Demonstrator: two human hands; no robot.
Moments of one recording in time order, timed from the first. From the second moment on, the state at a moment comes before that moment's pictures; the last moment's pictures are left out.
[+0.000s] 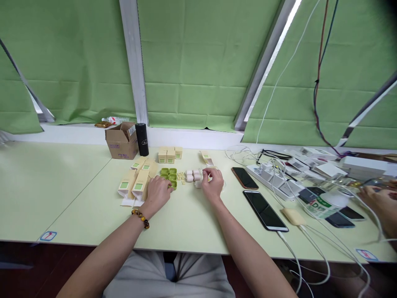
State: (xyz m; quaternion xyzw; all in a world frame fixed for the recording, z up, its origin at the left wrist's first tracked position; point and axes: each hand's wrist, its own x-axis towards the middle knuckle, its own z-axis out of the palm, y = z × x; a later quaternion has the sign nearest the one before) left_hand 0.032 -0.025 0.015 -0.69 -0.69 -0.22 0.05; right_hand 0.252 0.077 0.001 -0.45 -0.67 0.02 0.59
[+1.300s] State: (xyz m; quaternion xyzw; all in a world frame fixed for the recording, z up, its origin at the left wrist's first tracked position) left_hand 0.020 0.186 0.057 -0.71 -0.69 -0.13 0.11; right_hand 0.221 0.023 -0.003 -0.34 -0.91 0.15 0.20
